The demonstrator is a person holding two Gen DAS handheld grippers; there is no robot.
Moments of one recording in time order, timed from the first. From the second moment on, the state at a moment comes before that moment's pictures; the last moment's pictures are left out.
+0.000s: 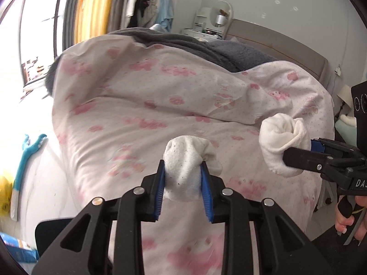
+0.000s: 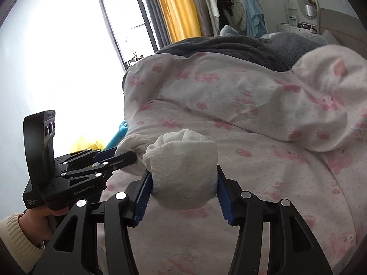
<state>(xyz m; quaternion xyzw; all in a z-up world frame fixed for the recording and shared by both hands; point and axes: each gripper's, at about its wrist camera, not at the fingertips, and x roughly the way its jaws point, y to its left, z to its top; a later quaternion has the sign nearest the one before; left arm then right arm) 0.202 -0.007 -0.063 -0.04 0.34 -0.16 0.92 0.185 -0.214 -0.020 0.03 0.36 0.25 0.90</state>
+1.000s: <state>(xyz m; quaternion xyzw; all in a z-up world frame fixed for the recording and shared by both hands) 0.170 0.165 -0.142 -0.08 0.51 0.04 0.86 0.163 -0.027 -0.029 -0.02 0.36 0.37 0.86</state>
